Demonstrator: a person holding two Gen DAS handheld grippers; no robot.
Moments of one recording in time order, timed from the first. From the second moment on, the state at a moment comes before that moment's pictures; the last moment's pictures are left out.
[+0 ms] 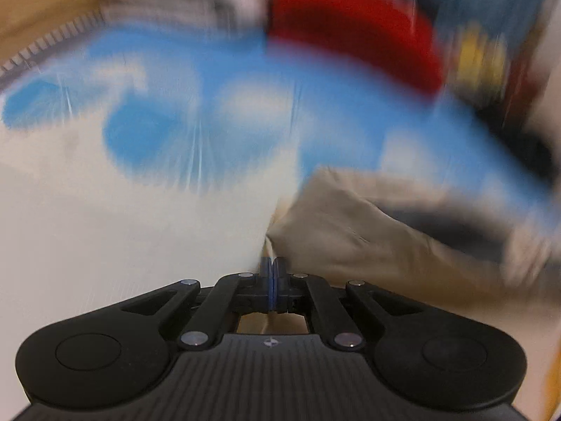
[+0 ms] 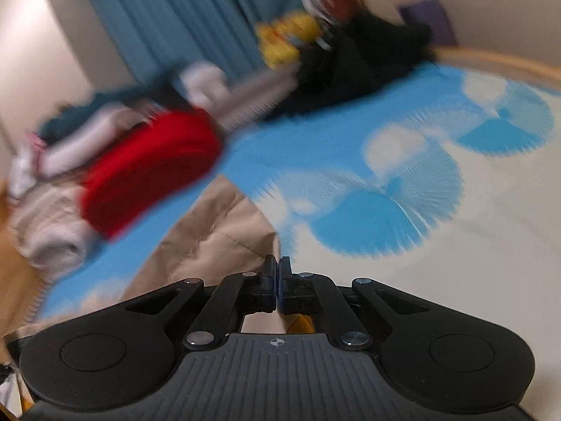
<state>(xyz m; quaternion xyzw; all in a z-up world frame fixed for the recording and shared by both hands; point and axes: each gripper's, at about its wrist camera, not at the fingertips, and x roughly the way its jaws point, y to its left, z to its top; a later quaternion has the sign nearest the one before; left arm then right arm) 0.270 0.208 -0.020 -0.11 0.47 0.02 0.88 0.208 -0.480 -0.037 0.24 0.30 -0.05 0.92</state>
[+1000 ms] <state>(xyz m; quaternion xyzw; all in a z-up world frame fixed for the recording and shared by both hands) 0.288 0.220 -0.038 -0.21 0.46 0.02 0.86 0.238 -0.444 -0.087 0.14 0.46 -0.08 0.87</state>
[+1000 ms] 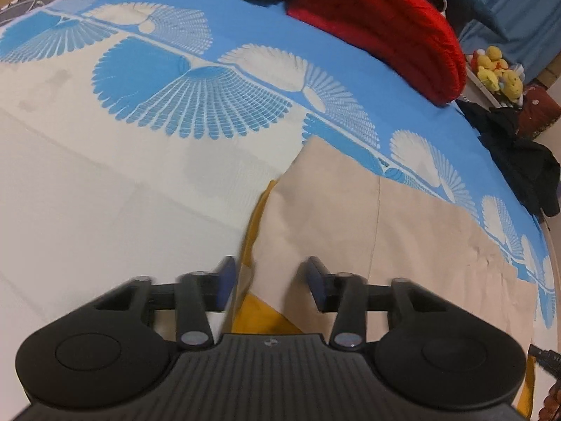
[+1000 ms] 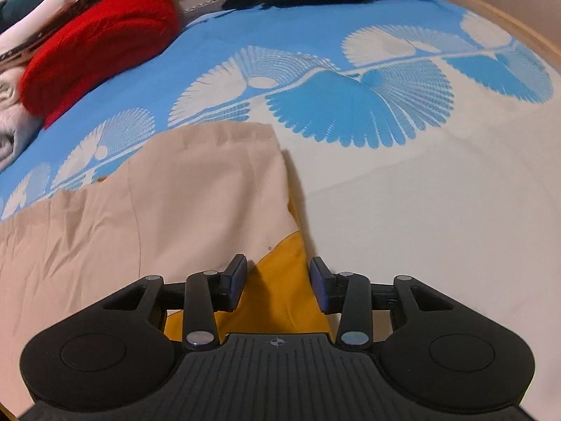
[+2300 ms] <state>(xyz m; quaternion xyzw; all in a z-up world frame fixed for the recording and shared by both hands) 0.142 0.245 -0.019 -0.13 0.56 -0.11 0.81 0.095 -0.454 -0.038 0.17 0.47 0.00 0.86</state>
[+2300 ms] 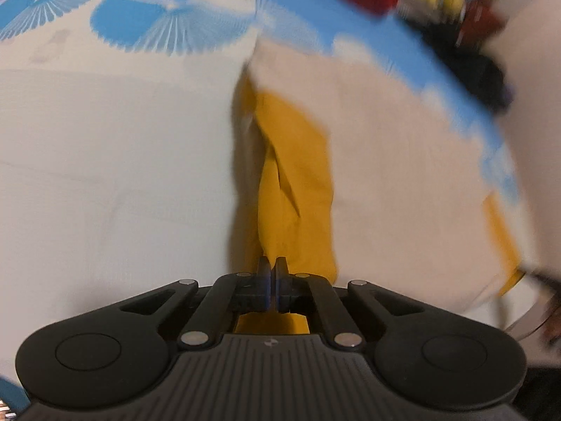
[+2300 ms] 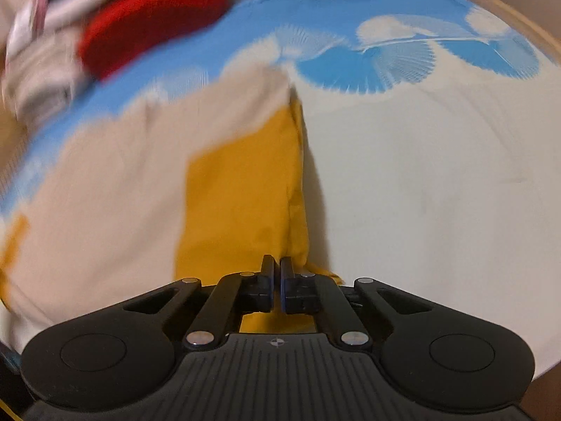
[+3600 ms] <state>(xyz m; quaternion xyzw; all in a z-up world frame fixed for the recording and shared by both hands) 0.025 0.091 0.125 0.06 0.31 -0.14 0.94 0.030 -0.379 0.091 0.01 0.24 -0.07 0.97</state>
